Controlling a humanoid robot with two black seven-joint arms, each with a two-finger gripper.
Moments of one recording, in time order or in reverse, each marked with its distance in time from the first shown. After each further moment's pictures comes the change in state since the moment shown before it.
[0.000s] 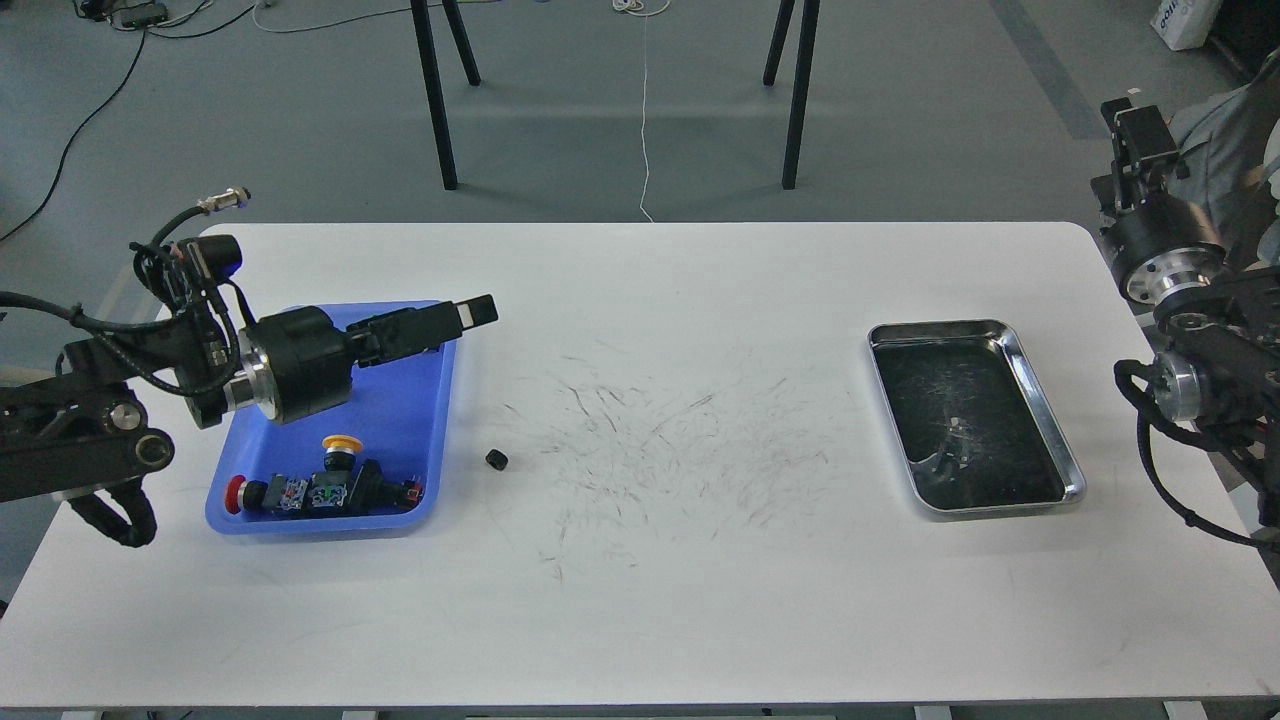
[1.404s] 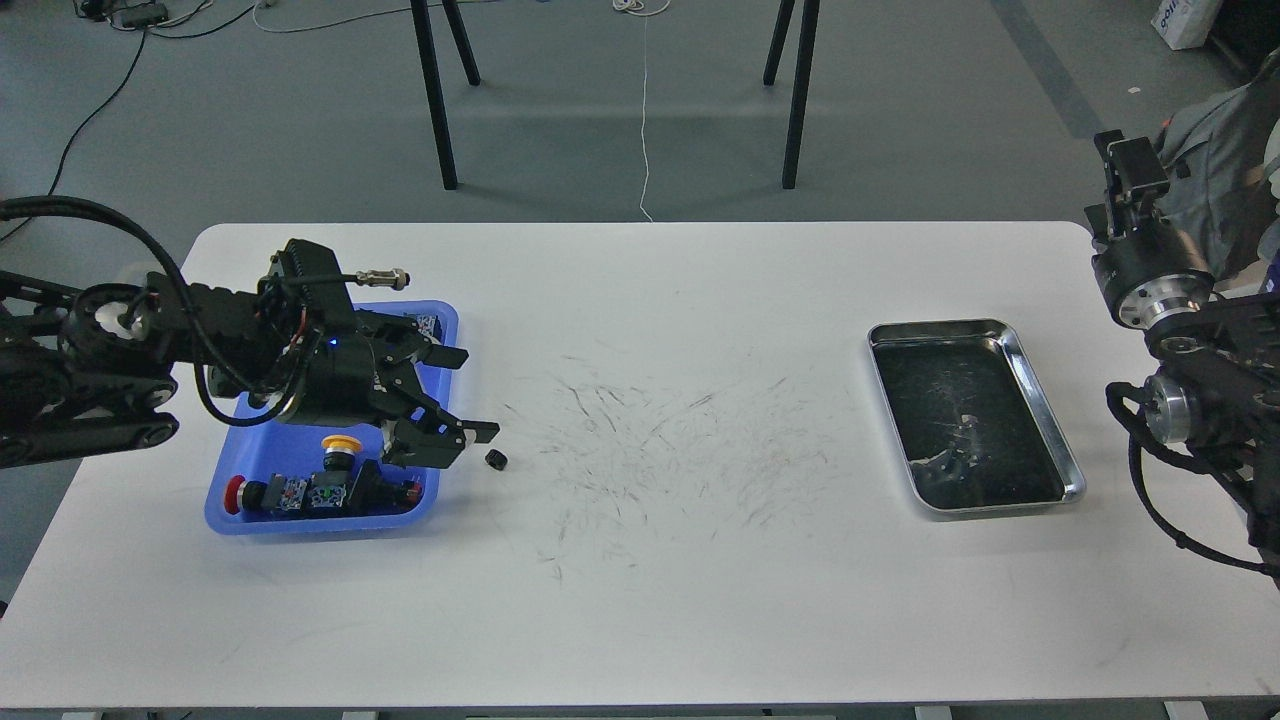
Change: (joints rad) left arm -0.267 -0.293 0.381 0.213 0.582 0.127 0.000; right arm -0.035 0.015 0.014 -0.005 -0.005 -0.006 0.000
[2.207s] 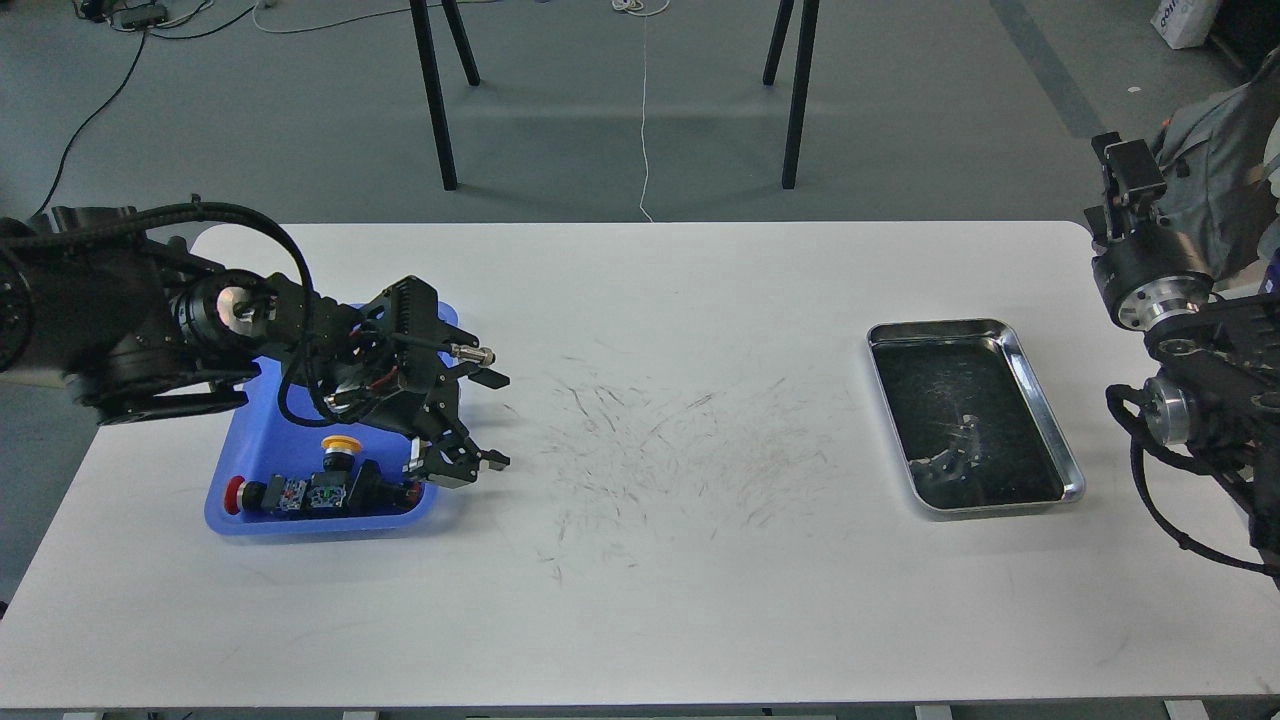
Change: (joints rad) left arm 0.003 -0.264 0.186 0.215 0.152 0.082 0.000; right arm 0.005 0.000 -0.010 -0.003 -0.011 -0.005 0.000
